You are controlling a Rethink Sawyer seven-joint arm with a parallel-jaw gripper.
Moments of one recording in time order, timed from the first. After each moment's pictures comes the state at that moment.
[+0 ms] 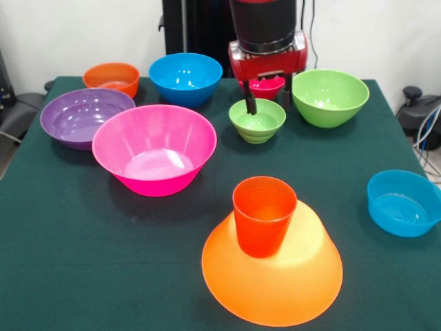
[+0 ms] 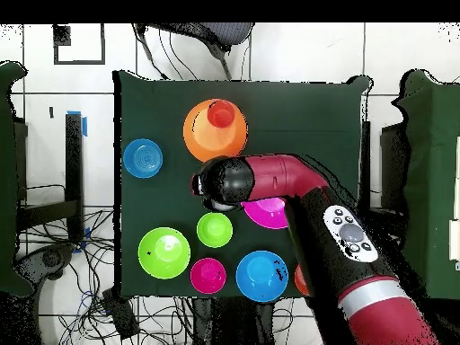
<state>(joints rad) -0.56 -0.69 0.52 1.75 -0.35 0.74 1.81</state>
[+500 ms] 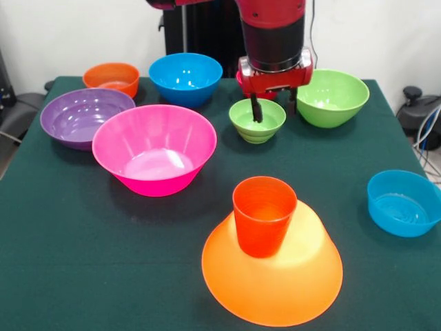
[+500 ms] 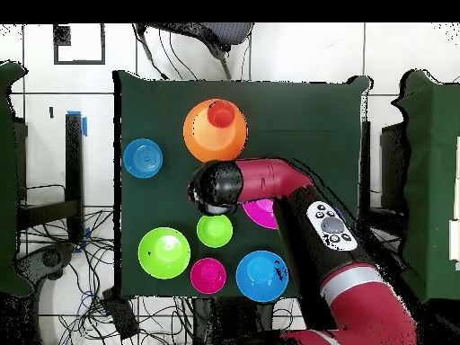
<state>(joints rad) -0.50 -0.62 0.45 1.73 -0.35 0.74 1.81</state>
